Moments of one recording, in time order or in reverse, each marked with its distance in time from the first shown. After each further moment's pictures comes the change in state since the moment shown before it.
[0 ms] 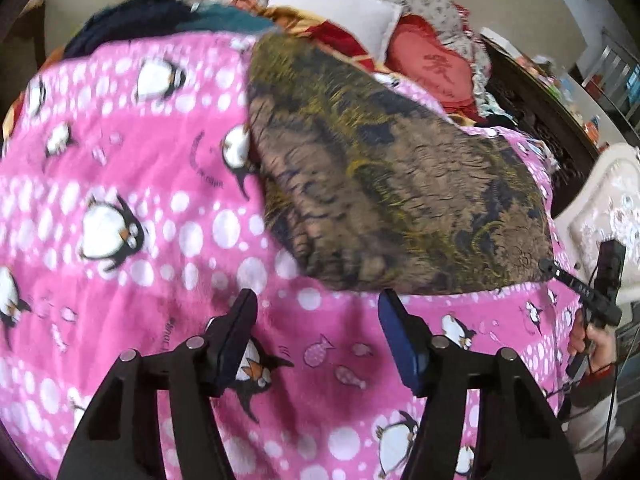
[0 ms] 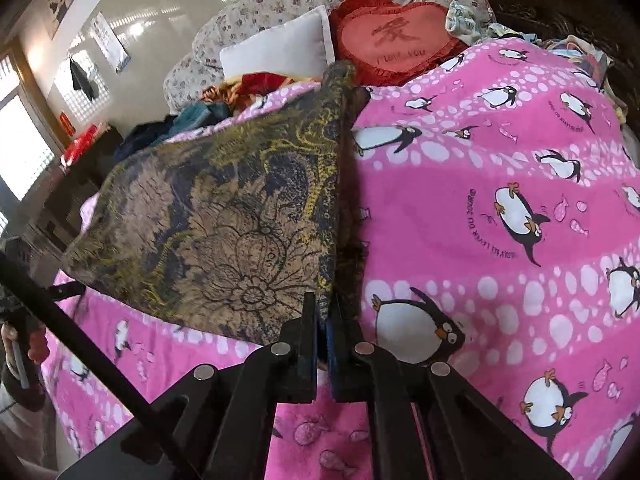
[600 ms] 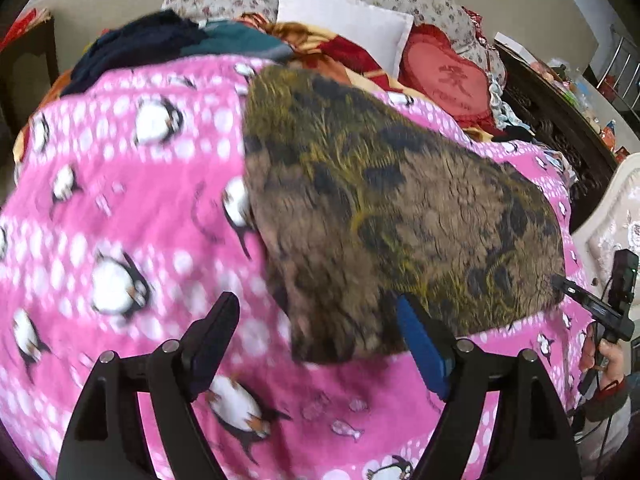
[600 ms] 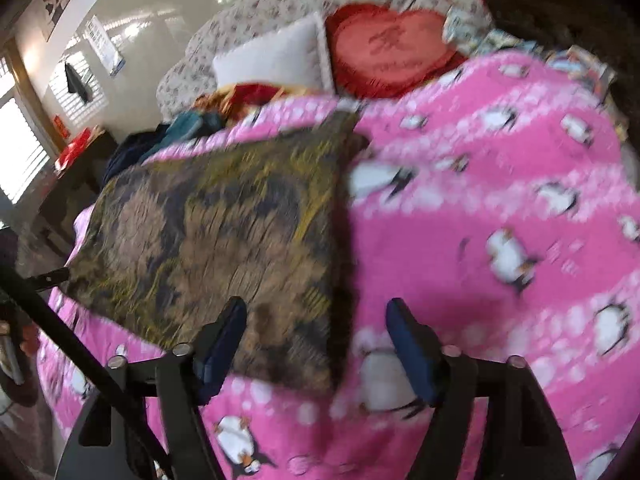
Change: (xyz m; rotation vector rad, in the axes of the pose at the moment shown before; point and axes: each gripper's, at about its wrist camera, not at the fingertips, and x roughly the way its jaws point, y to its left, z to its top) left arm 0.014 -0.012 0.034 -0.019 -0.011 0.061; right arm 0.016 0.004 0.023 -0.021 0.041 0.001
